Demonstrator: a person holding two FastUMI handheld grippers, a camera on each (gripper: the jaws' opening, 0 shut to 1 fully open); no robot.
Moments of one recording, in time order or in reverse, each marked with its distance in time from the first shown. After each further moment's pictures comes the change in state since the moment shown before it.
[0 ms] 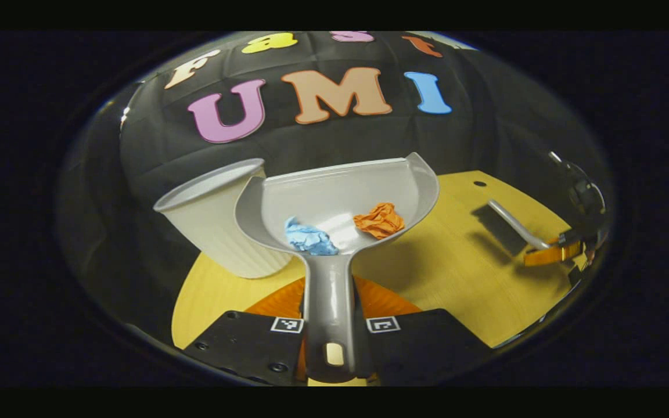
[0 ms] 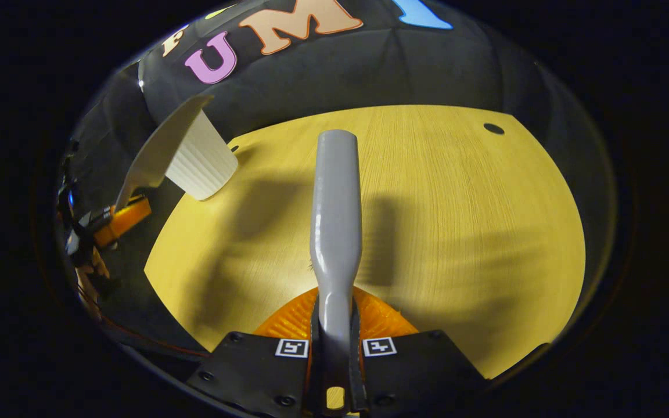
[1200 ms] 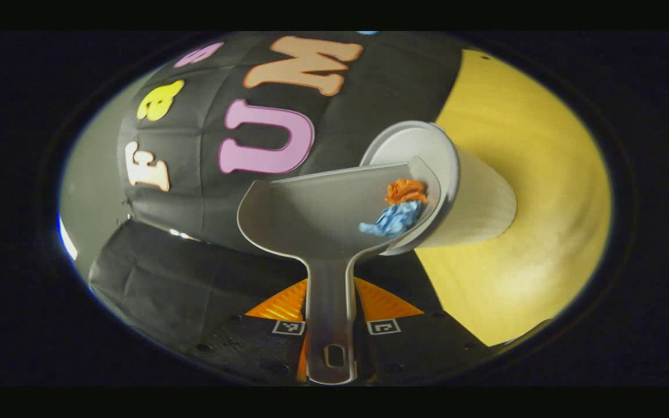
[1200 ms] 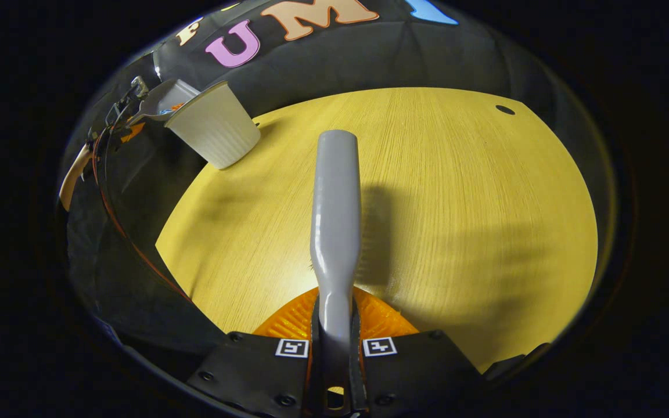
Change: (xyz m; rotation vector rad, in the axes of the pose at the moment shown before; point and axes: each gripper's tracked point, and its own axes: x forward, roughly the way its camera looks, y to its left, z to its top) left arm -0.033 0.242 0.030 0.994 0.318 0.572; right arm 0.003 0.027 -0.048 -0.071 0.055 0.054
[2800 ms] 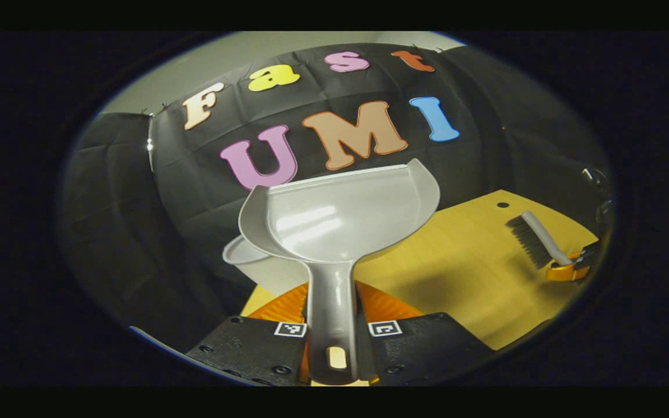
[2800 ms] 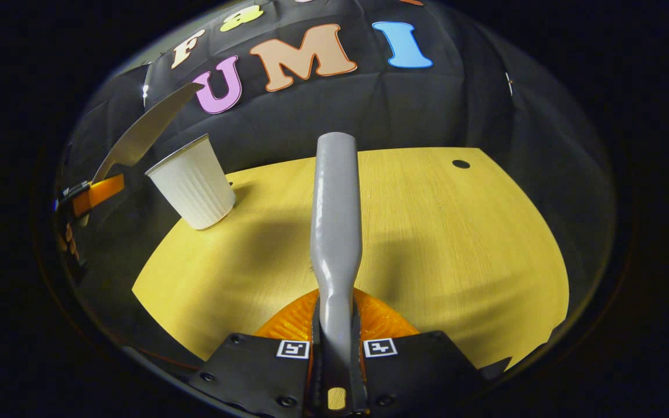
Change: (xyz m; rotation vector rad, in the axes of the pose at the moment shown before) left arm -0.166 -0.142 0.157 -0.985 -0.385 -0.348; right arm -0.037 -0.003 0.064 0.079 -0.316 -0.228
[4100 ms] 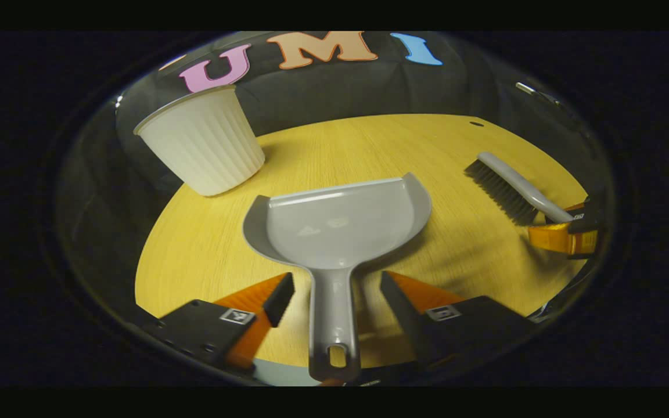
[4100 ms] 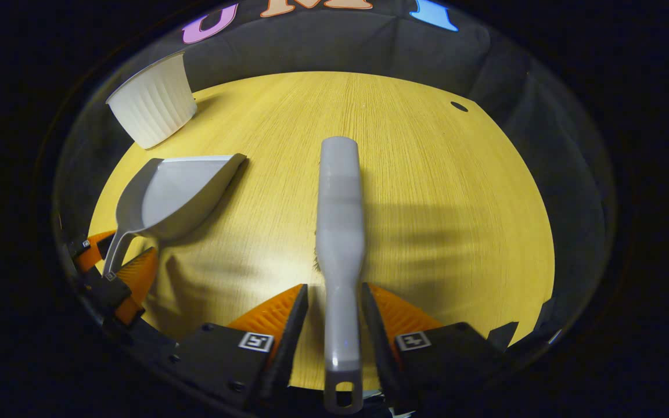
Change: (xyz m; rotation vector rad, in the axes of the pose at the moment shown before) left arm 0.016 -0.074 -0.142 -0.049 0.428 -0.147; right arm -0.026 0.004 0.005 -0.076 0.382 -0.205
